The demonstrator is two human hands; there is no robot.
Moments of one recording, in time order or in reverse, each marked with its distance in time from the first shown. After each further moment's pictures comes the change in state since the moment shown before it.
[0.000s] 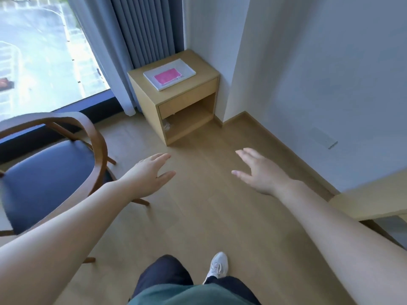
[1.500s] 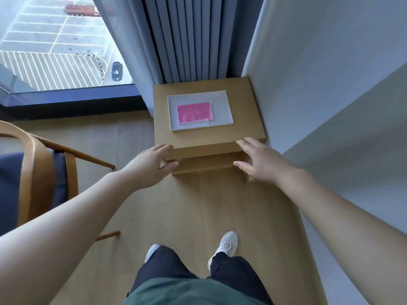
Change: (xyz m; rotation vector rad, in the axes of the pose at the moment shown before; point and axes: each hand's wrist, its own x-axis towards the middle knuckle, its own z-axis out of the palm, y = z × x) left_hand 0.505 -0.013 -0.154 -0.111 0.211 -0.395; right_hand 0.655 0.094 -0.197 -0.263 -0.283 -0.474
